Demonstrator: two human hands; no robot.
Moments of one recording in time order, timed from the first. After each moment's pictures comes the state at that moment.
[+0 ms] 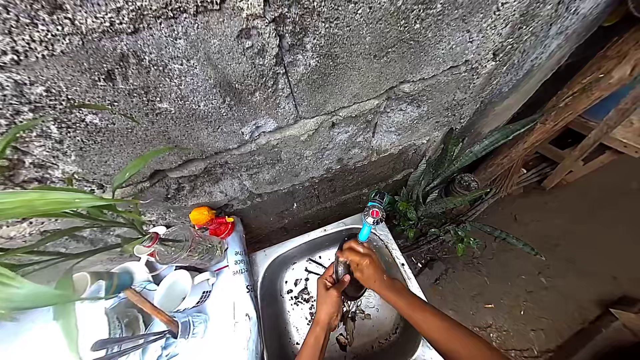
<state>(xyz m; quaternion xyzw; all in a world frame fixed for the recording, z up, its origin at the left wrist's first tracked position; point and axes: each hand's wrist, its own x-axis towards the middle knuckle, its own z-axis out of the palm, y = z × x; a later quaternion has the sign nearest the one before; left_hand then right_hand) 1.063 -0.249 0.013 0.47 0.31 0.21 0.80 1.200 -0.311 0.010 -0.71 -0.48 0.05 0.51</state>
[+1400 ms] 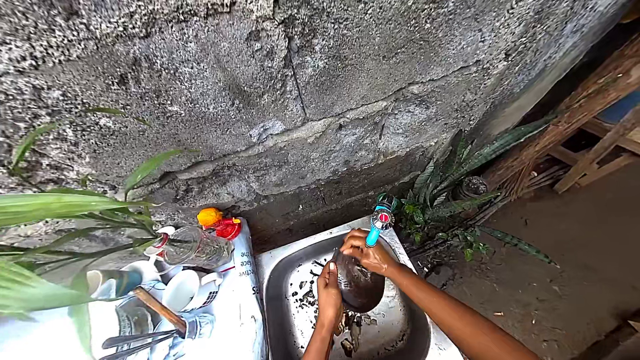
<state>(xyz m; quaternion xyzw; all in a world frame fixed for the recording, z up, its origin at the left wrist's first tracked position) 1.074 -0.236 0.023 0.53 0.38 0.28 0.71 1.239 -0.288 0.015 -0.65 -0.52 0.21 0.52</state>
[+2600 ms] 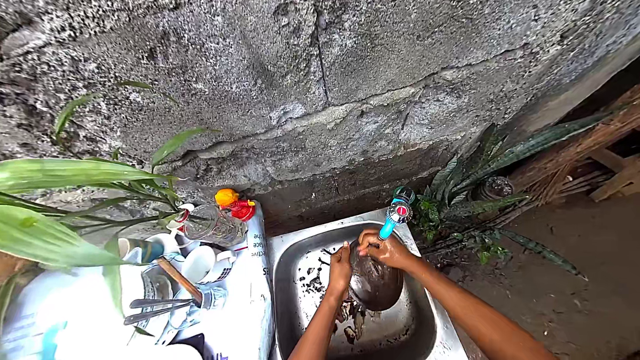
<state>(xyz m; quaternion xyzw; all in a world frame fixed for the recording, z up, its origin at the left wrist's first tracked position) 1.094 -0.218 0.016 0.55 0.42 0.18 0.70 1.252 -0.300 0.007 -0.59 -0.55 0.29 0.51</state>
